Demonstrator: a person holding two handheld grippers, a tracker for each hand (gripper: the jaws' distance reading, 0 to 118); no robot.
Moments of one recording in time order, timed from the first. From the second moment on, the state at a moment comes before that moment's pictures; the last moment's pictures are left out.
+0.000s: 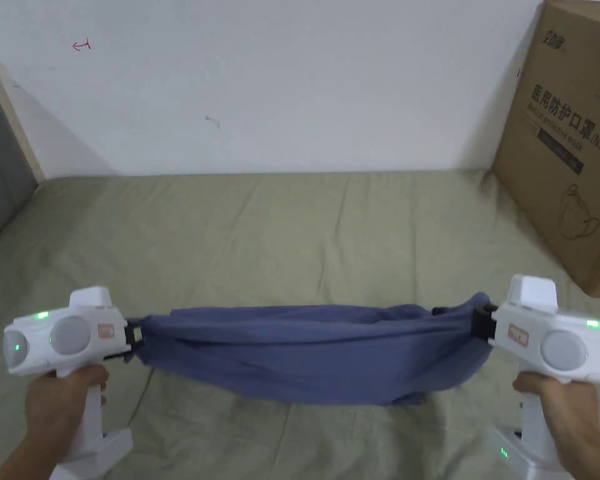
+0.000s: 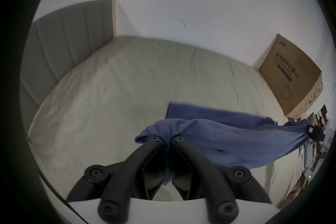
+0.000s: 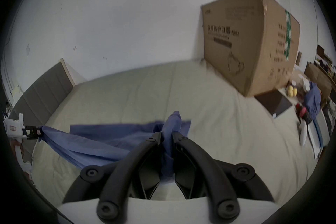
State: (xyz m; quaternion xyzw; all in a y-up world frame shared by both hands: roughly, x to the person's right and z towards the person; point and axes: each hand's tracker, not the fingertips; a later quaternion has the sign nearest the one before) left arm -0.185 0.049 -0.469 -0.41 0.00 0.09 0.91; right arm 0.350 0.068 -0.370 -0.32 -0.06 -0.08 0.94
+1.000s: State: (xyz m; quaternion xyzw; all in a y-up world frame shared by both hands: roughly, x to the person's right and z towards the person) left arm -0.230 -0.042 -0.193 -0.51 0.02 0.08 0.85; right arm 0.338 -0.055 -0.114 -0.49 -0.09 -0.13 0.86
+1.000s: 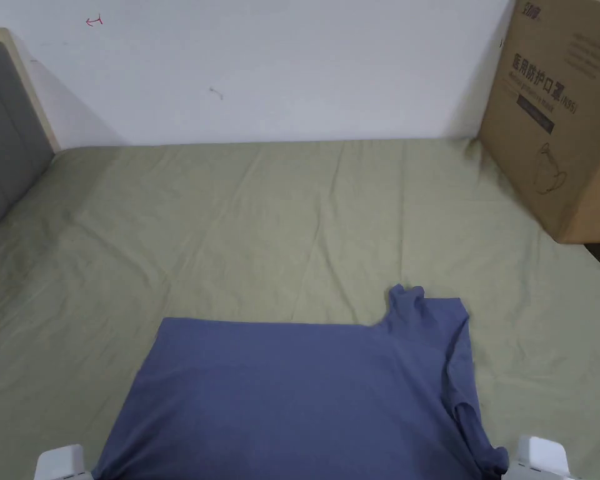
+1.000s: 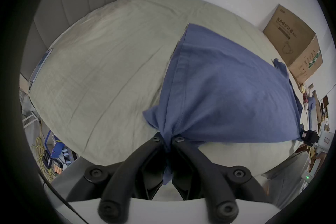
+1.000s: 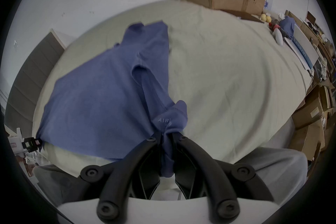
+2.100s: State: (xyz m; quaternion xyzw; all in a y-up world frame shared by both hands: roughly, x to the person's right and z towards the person) left arm -0.101 0.144 -0.218 -0.11 -0.06 0.00 0.99; right arm 0.261 0.172 -0.137 -0.07 -0.11 0.04 0.99
